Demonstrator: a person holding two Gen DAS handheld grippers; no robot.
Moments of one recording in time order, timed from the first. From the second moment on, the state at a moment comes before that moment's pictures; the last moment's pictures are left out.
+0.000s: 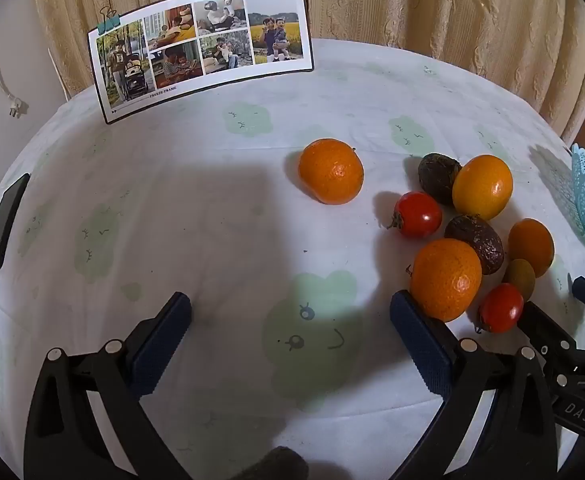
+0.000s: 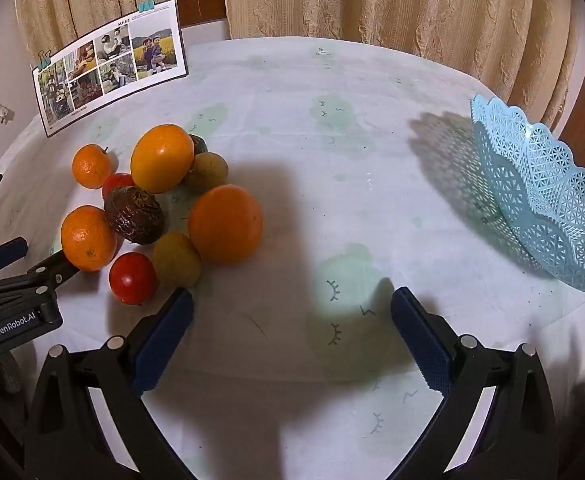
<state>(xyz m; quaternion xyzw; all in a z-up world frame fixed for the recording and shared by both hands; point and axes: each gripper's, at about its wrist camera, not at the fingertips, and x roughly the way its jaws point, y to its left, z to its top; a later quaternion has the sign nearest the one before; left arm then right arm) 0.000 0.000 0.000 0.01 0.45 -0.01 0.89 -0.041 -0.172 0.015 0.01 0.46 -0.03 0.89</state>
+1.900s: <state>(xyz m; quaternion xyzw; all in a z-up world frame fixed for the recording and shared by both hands) 0.001 0.001 -0.001 0.02 0.46 -0.01 0.89 -0.043 -0.174 0.015 0.00 0.47 -0.01 0.88</state>
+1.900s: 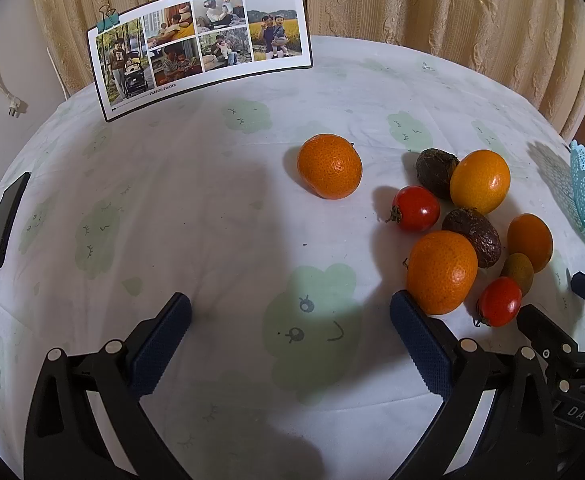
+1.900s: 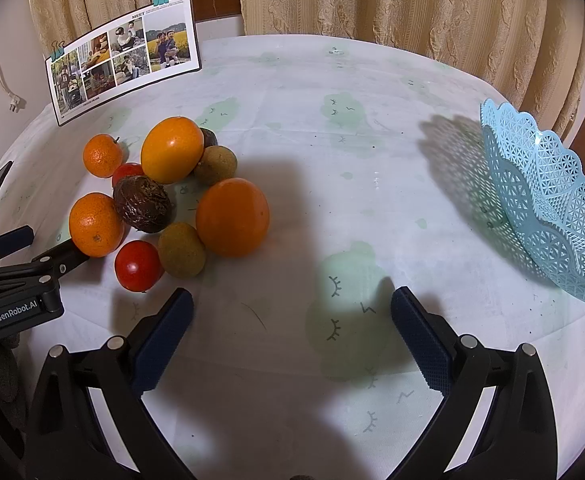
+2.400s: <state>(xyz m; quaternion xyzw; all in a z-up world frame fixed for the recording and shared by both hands) 0.001 0.001 -0.001 0.02 0.46 -0.01 0.89 -0.043 -0.174 0.016 0.00 0.47 0.00 0.88</state>
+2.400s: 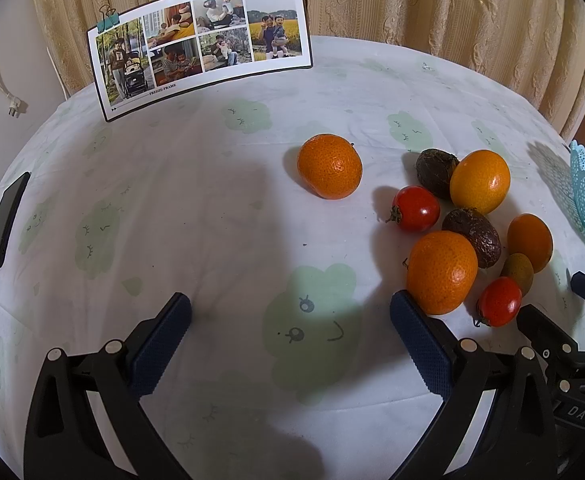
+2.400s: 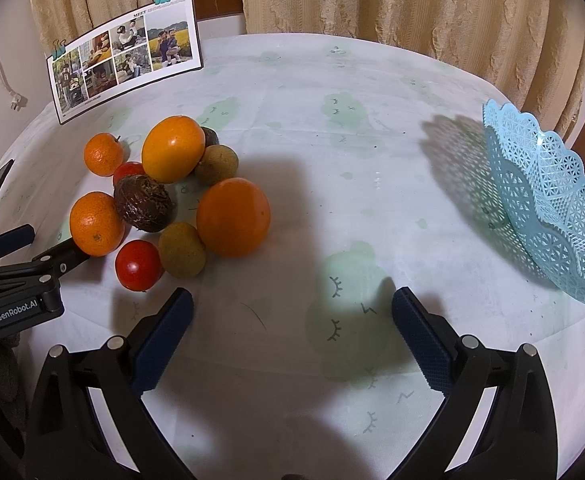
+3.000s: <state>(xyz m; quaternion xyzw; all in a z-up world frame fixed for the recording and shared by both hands) 0.000 0.011 0.006 0.00 0.46 -0.04 0.89 -0.041 -0.175 0.016 0.01 0.47 0.00 0.88</state>
